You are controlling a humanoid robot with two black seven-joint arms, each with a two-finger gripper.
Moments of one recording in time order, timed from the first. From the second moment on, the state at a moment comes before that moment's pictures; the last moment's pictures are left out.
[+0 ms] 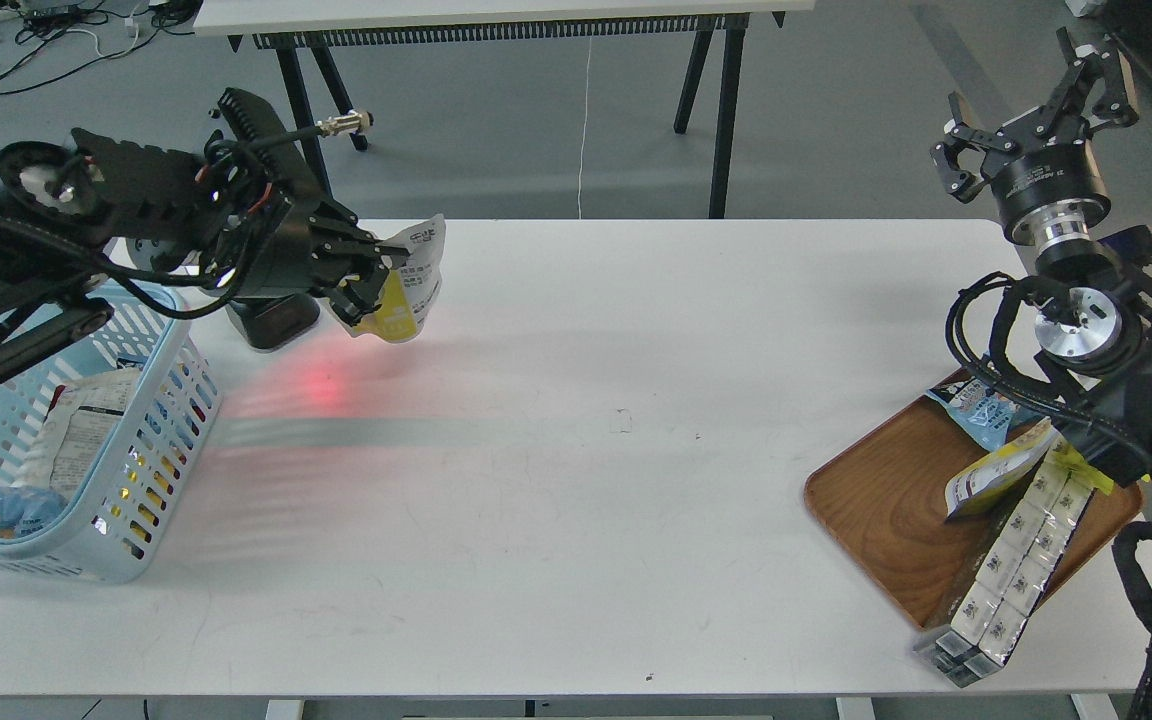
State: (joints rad) left arm -1.12 0.80 -0.32 -1.39 2.18 -0.49 -0.34; right arm 0.93 -0.28 0.62 0.33 0.22 0.49 0.46
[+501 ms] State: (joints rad) left arm -1.10 0.83 -0.31 -1.34 2.18 -0.49 -0.38; right arm 0.93 -0.27 0.62 0.33 0.22 0.49 0.46
